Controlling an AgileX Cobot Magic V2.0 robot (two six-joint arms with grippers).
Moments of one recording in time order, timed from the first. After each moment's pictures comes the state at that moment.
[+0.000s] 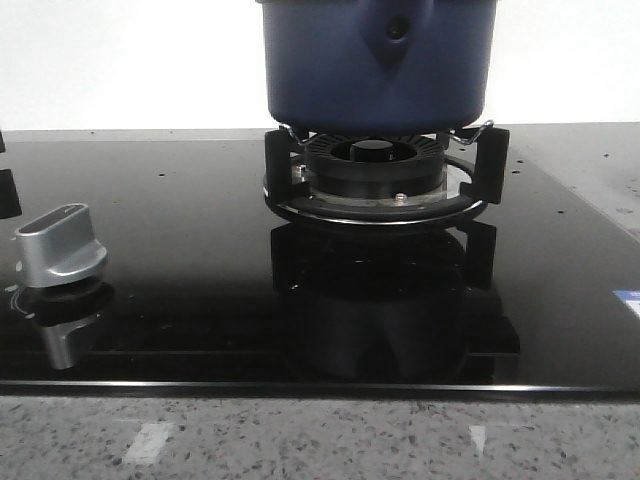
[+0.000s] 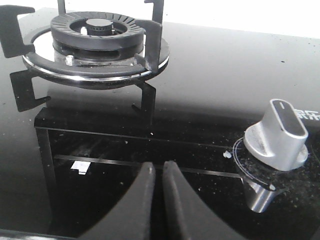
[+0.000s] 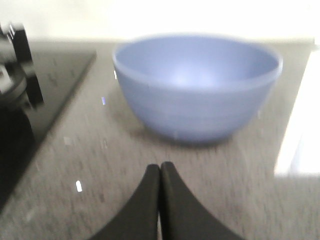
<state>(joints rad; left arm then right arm) 0.03 0.00 0.00 -0.15 0.33 0.06 -0.11 -0.01 0.01 -0.12 0.17 0.06</state>
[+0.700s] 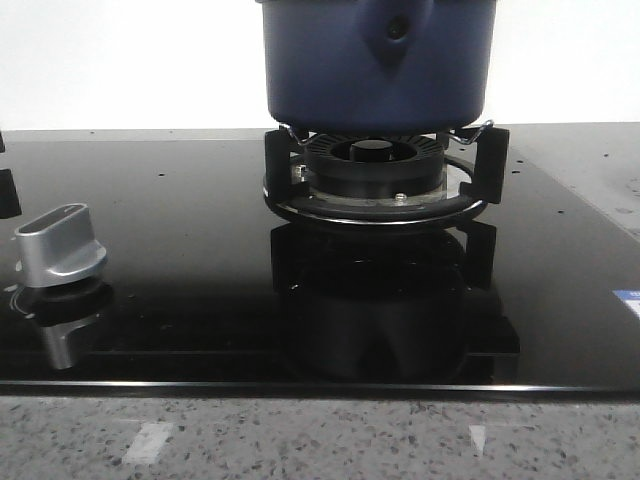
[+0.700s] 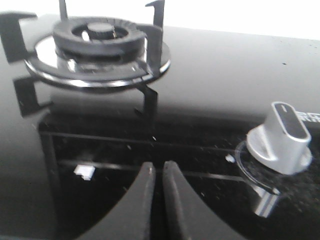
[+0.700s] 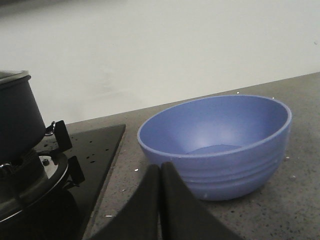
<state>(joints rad) 0.03 0.00 0.00 -0.12 0.30 0.06 -0.11 -0.01 0.01 0.11 0.00 0.07</state>
